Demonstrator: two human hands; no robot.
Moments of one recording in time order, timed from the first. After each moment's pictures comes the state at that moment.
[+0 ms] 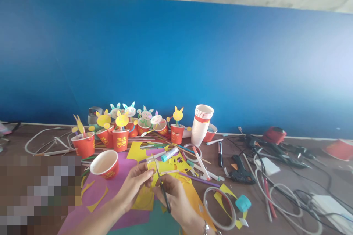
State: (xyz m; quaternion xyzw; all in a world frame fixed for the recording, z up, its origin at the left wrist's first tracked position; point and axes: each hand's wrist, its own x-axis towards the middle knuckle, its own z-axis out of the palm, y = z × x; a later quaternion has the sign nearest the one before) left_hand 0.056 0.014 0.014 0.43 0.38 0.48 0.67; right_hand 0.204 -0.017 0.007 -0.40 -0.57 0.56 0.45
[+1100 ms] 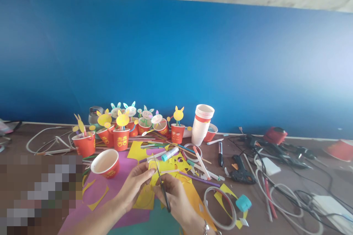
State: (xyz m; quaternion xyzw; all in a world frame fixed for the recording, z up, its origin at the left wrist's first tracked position) left_hand 0.057 0.012 0.015 0.40 0.38 0.47 0.69; right_hand 0.204 -0.017 0.002 -0.43 -0.56 0.56 0.43
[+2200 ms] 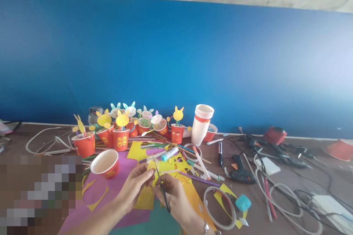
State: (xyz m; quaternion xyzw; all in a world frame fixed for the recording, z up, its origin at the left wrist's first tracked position) left_hand 0.058 0.010 0.016 0.42 0.39 0.48 0.67; right_hand 0.203 -0.017 0.001 -0.43 -0.56 0.57 0.43
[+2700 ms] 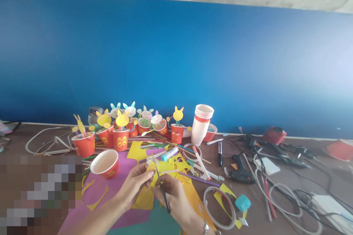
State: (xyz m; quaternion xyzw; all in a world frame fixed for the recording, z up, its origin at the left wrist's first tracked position) left_hand 0.057 0.014 0.015 0.43 0.38 0.47 0.67; right_hand 0.204 -0.017 0.003 -0.43 -0.56 0.56 0.42
